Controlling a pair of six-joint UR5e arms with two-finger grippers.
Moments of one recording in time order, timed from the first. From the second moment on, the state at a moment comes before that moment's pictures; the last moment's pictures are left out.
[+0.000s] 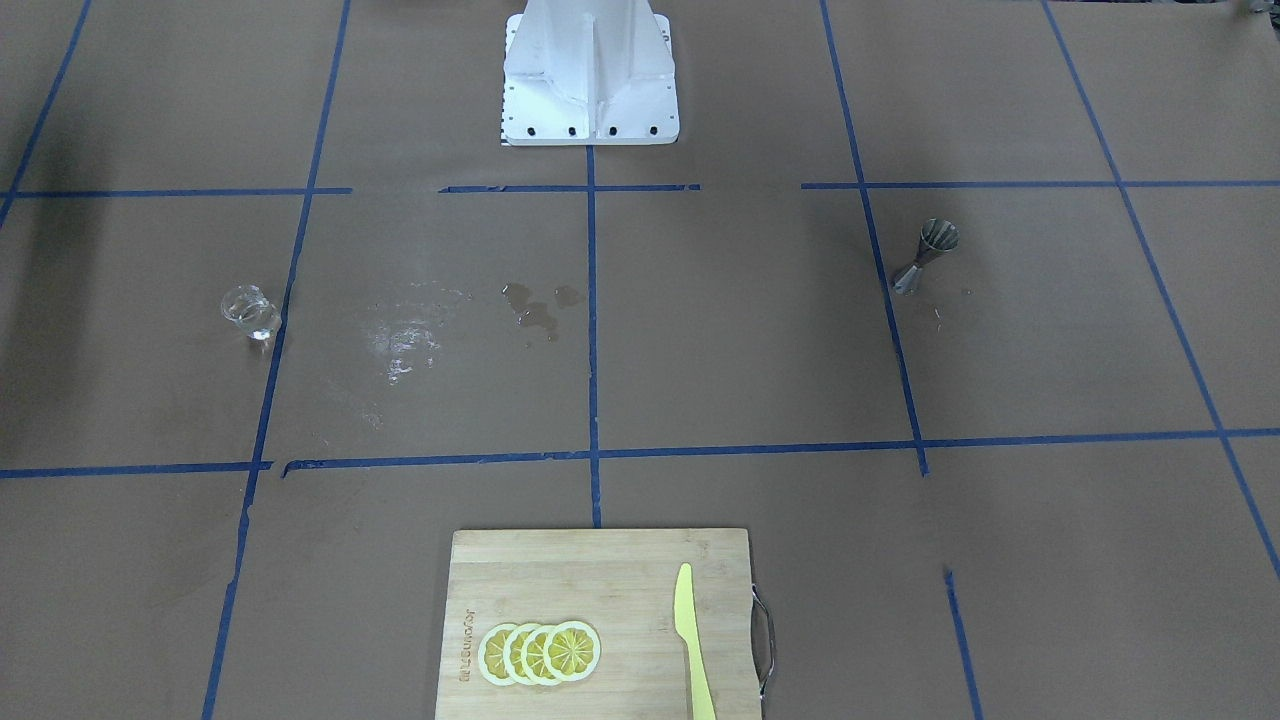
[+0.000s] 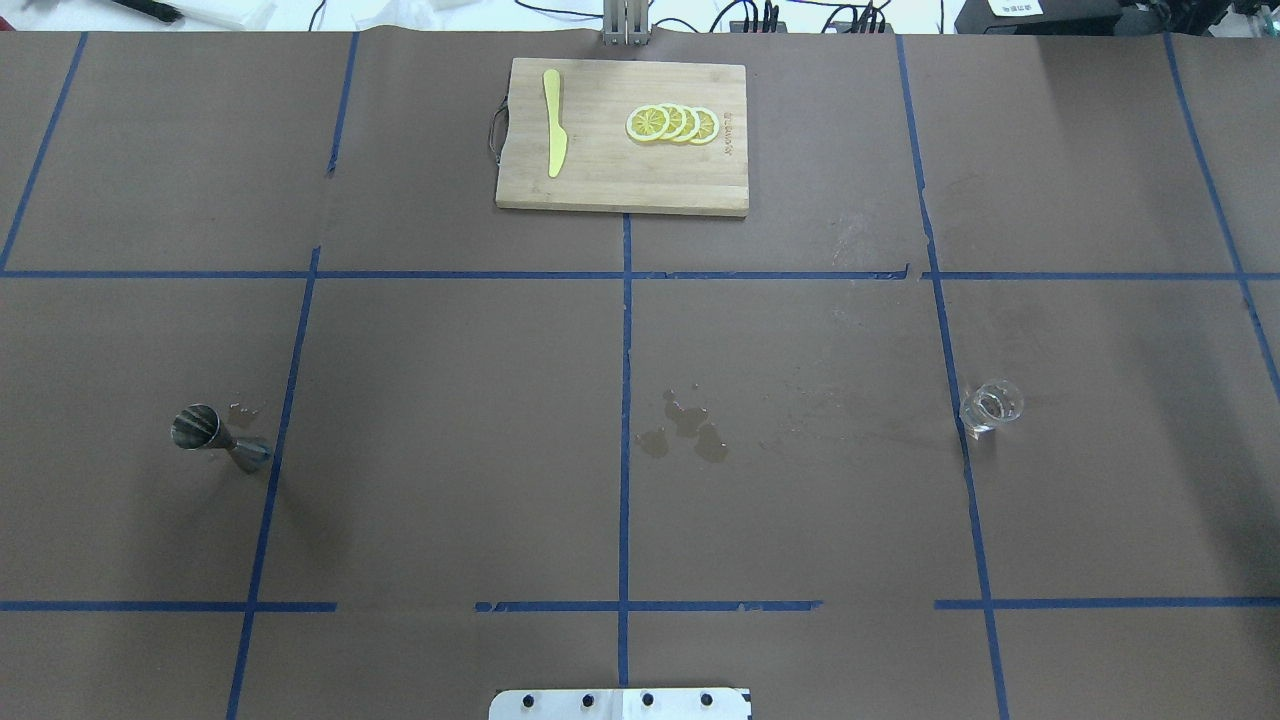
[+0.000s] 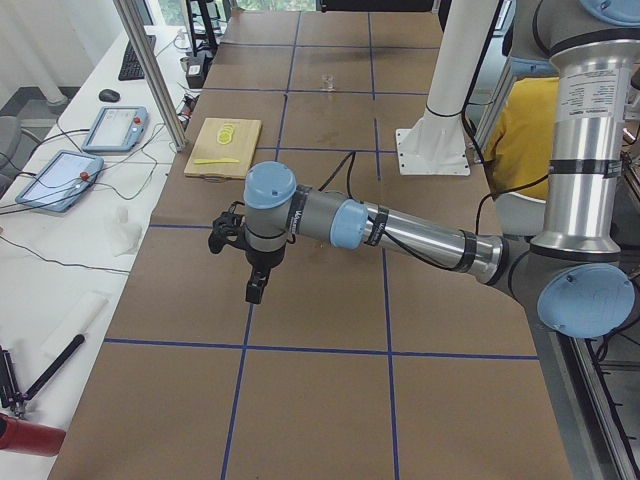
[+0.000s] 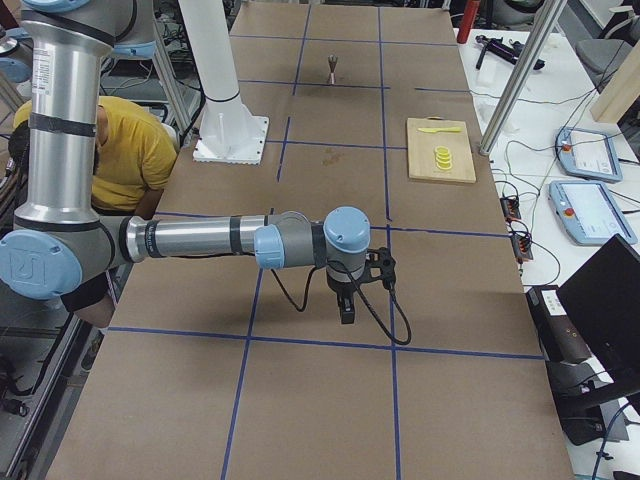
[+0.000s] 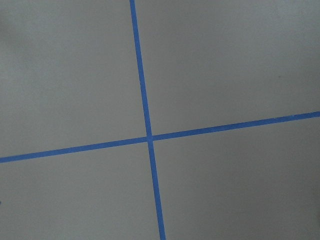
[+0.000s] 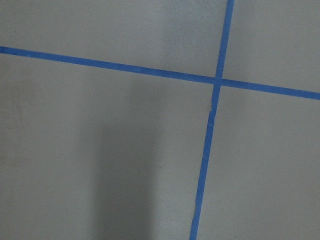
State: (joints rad) left arm -1.55 -1.57 -1.84 -1.62 -2.32 -0.04; right arm 1.50 -1.71 1.79 -1.53 2.38 -0.01
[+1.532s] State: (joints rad) left arm -0.56 -1.46 -2.08 -2.25 -1.22 -1.11; right arm 1.50 -1.71 1.80 -1.53 2.38 -0.01
